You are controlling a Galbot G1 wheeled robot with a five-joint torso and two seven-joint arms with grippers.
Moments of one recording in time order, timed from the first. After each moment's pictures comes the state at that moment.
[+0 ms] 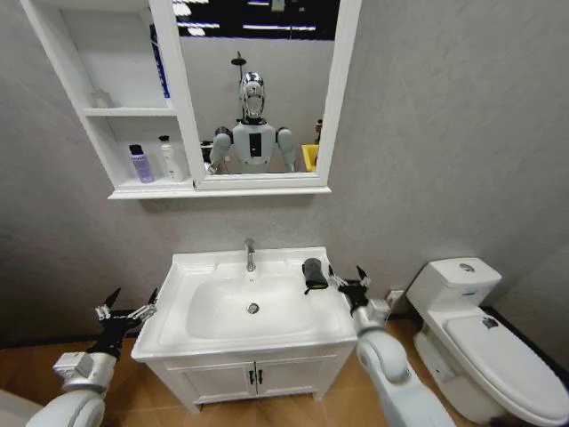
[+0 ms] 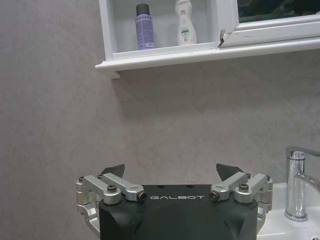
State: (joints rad) left arm 1.56 -1.13 -0.89 -2.07 -0.45 -0.02 0.03; right arm -1.47 1.30 0.53 2.15 0.28 -0.09 0.25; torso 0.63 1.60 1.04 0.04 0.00
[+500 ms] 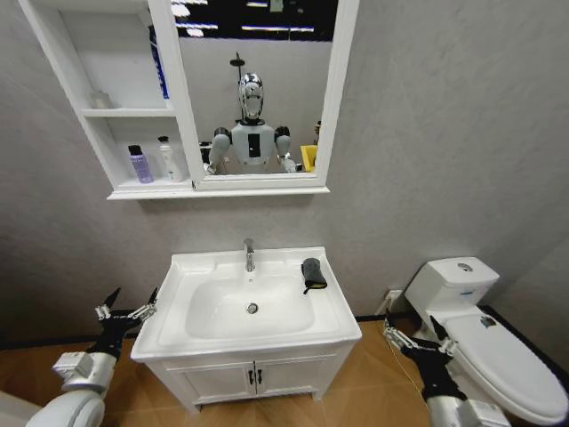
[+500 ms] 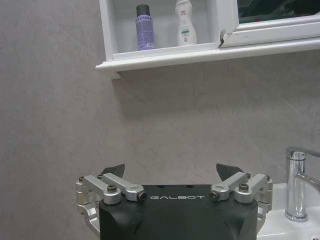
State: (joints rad) left arm 1.56 -1.13 -0.89 -2.07 -0.45 -0.02 0.02; right arm -1.91 1.36 0.73 2.41 0.29 0.05 0.24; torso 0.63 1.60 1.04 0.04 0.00
